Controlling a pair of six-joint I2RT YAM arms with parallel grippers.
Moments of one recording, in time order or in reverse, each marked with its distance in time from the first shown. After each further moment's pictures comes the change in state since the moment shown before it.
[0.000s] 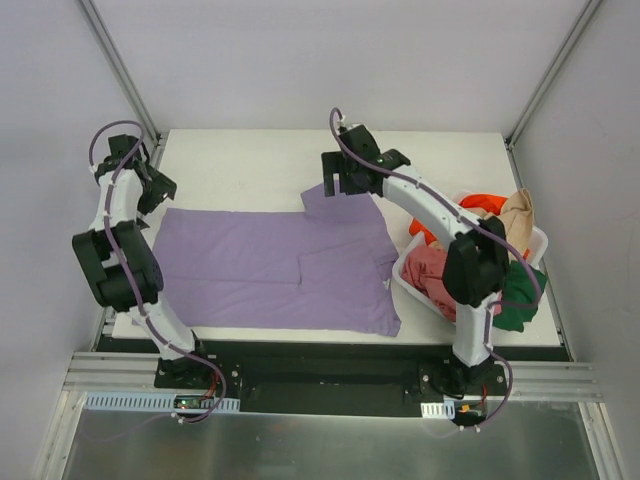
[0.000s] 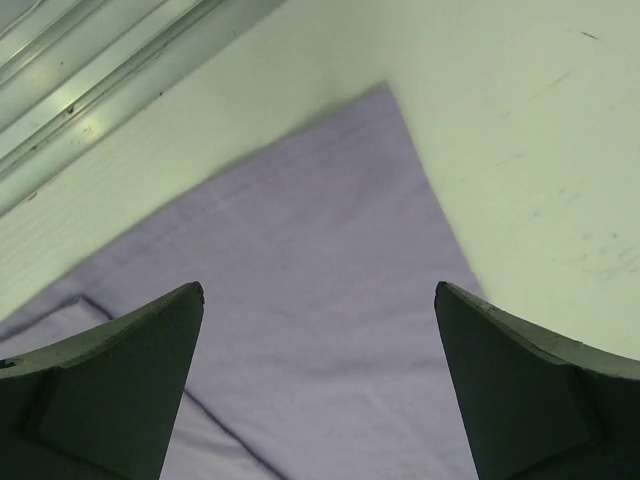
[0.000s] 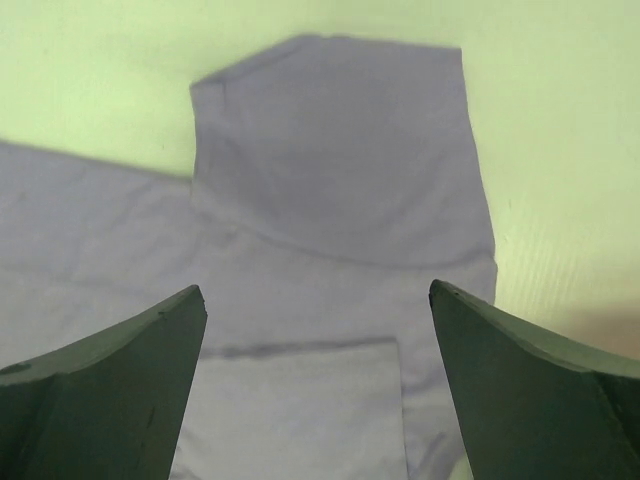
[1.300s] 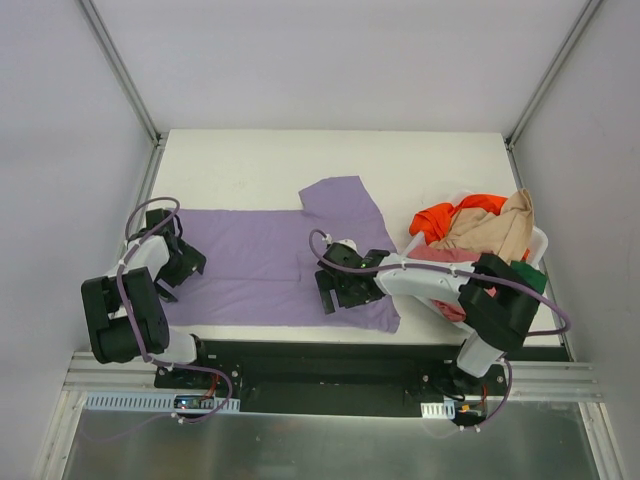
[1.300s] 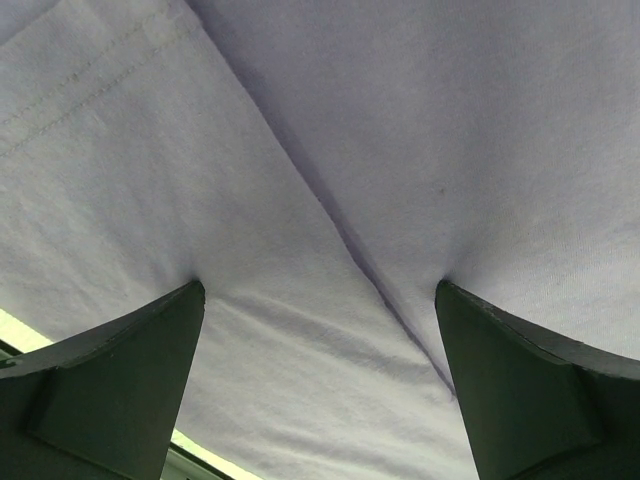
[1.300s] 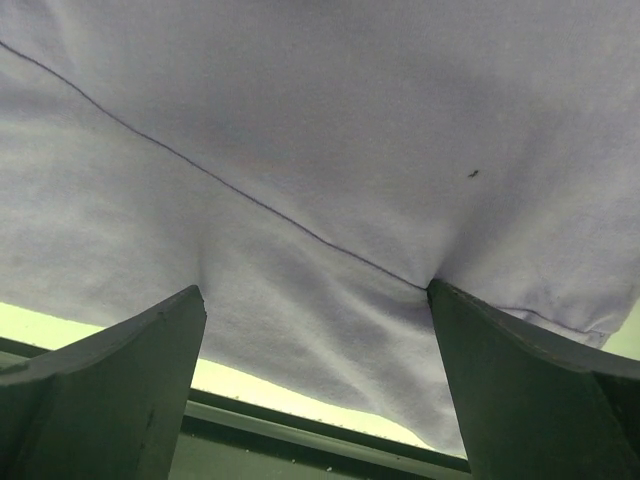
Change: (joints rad) left arm -0.059 -0.288 -0.689 0.122 -0.029 -0.024; right arm 0.372 -0.233 -0.756 0.122 -0.066 0.295
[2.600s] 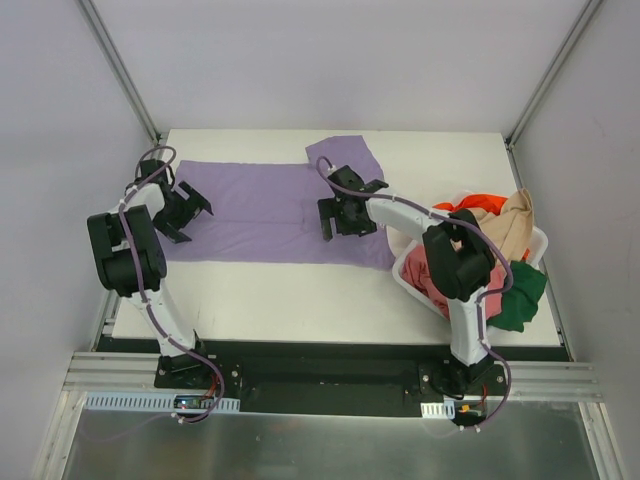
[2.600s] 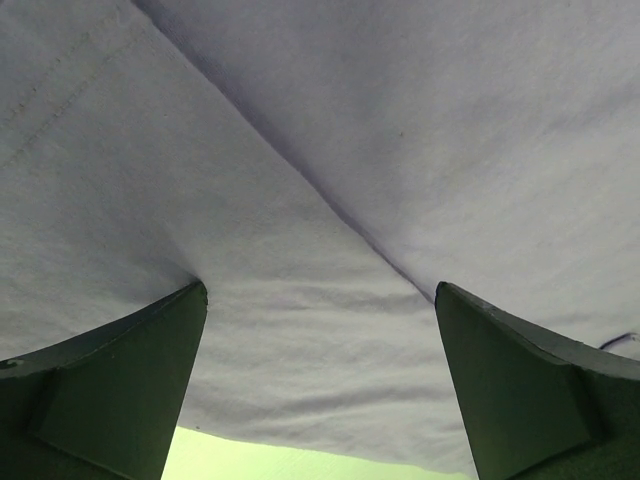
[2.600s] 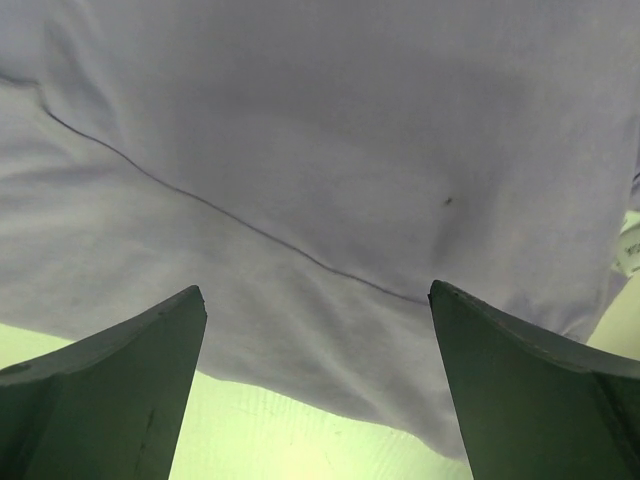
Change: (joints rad) left arm -0.001 0.491 0.563 0.071 0.350 0.058; right arm -0.356 0.389 0.596 -0.074 -0.061 -0.250
